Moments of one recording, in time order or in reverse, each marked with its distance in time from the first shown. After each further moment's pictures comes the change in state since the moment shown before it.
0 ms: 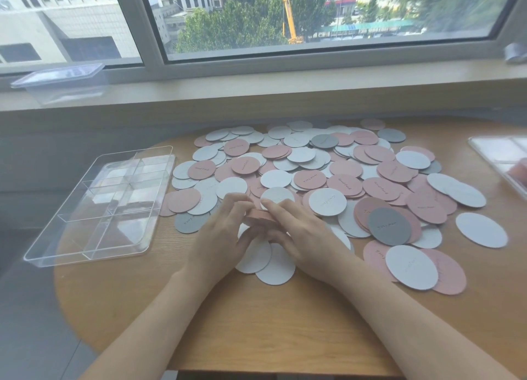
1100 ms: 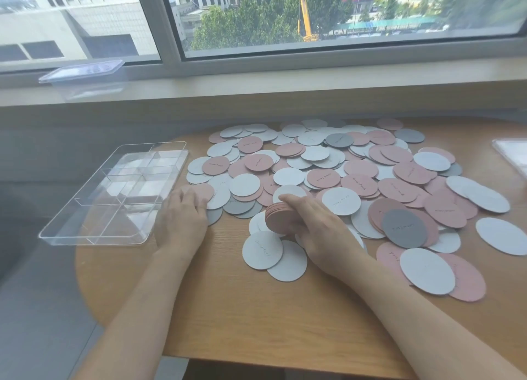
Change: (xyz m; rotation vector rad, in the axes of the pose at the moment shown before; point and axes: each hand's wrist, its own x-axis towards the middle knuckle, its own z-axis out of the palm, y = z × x) left_hand 0.000 -0.066 -0.034 0.434 -0.082 -0.740; right_hand 0.001 0.006 0.002 0.049 0.063 0.070
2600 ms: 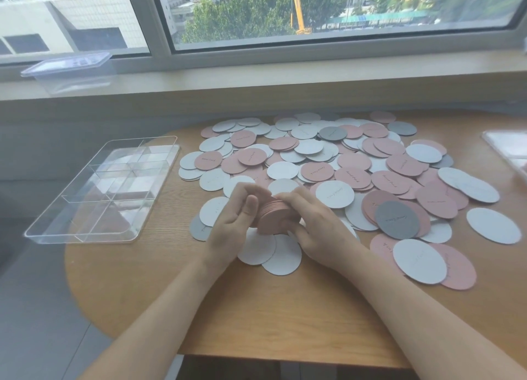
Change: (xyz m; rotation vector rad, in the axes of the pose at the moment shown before) left_hand -0.060 0.076 -0.011 -1.195 -0.374 0.395; right_hand 0.001 -0.001 -0.004 0.140 -0.012 -0.021
